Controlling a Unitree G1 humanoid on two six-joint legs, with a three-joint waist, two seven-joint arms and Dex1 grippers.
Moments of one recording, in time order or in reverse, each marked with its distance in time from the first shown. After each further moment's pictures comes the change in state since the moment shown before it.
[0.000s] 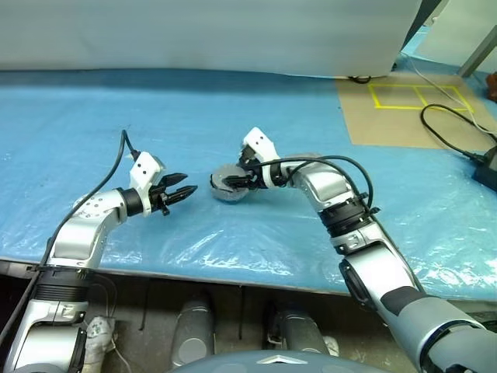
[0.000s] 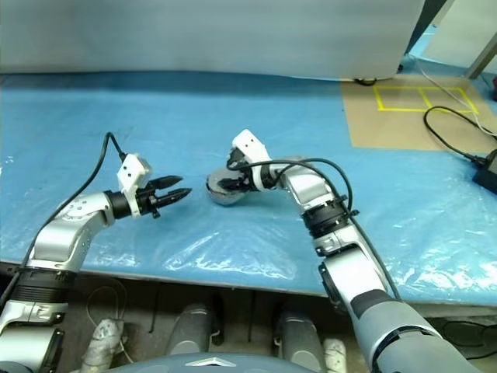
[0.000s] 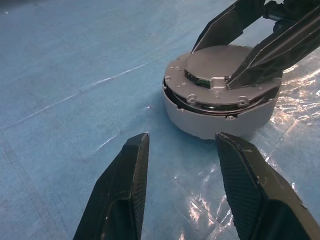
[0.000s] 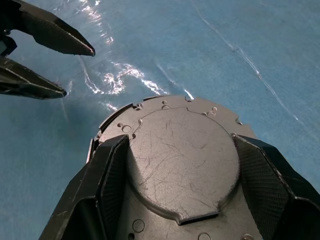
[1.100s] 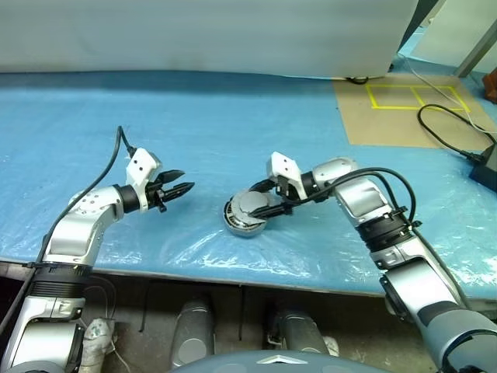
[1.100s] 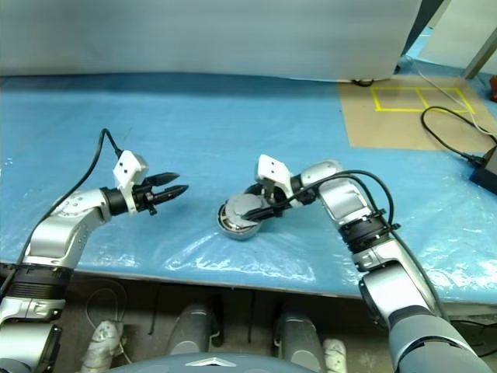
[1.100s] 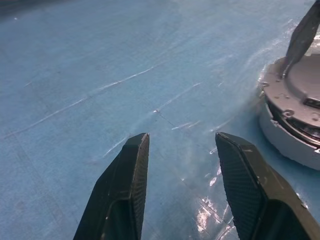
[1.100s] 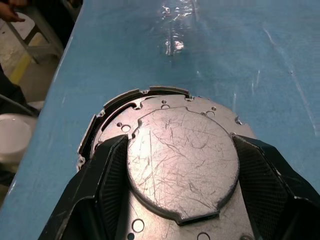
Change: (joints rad) left arm -0.019 0.021 0.005 0.018 -0.008 0.000 -0.010; right arm 0.122 -0.250 0.093 -0.091 -0.018 -0.355 0.478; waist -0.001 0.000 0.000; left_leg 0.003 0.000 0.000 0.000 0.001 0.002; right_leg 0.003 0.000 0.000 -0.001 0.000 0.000
